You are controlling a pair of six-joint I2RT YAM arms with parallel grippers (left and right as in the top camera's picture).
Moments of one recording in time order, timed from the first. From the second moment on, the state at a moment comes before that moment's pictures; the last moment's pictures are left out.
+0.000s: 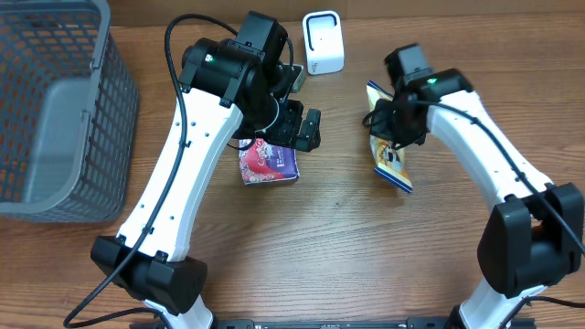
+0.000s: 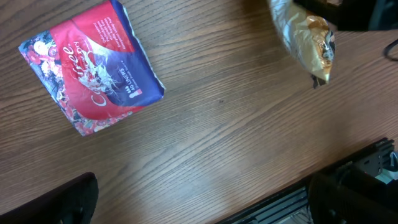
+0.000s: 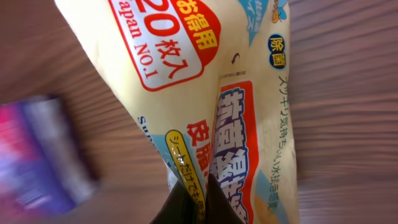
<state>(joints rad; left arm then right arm) -0.40 1.83 2.04 -1.56 0.25 -0.15 0.26 1.87 1.56 -0.99 -0.20 0.53</state>
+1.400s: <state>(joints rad) -0.40 1.83 2.04 -1.56 0.25 -0.15 -0.13 1.87 1.57 -1.21 -0.31 0.36</state>
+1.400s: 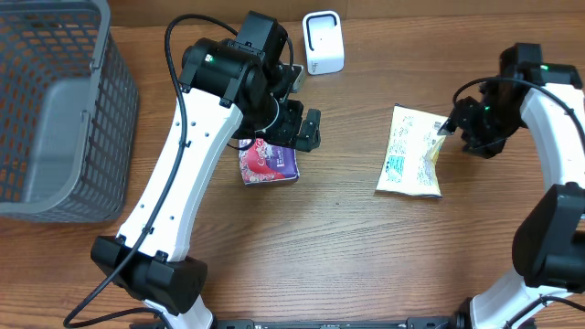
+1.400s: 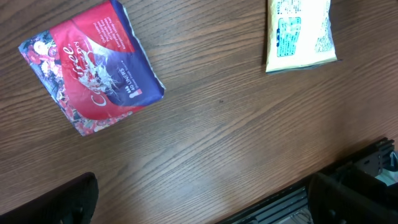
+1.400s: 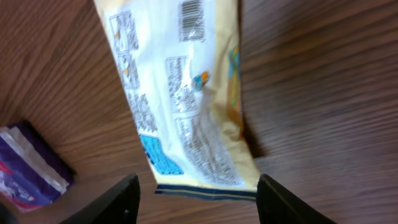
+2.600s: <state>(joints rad) -0.40 1.83 2.04 -1.56 0.25 -0.15 0.14 1.87 1.52 -1.23 0.01 0.45</state>
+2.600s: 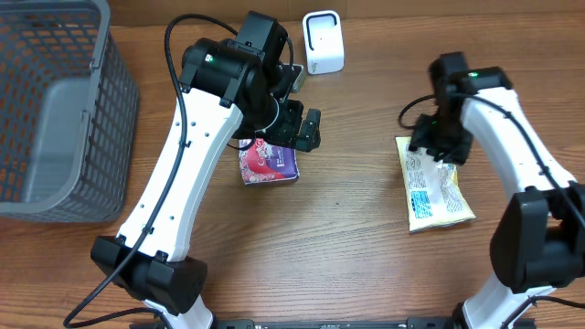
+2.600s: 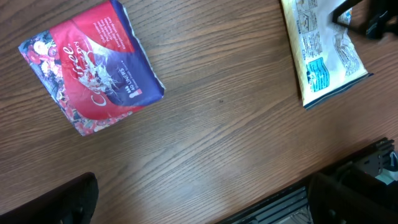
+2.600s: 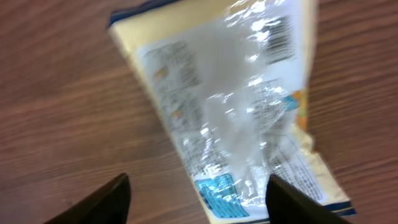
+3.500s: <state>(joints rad) -0.40 1.83 2.04 -1.56 0.25 -0.15 0.37 1.87 1.12 -0.88 0.35 0.67</state>
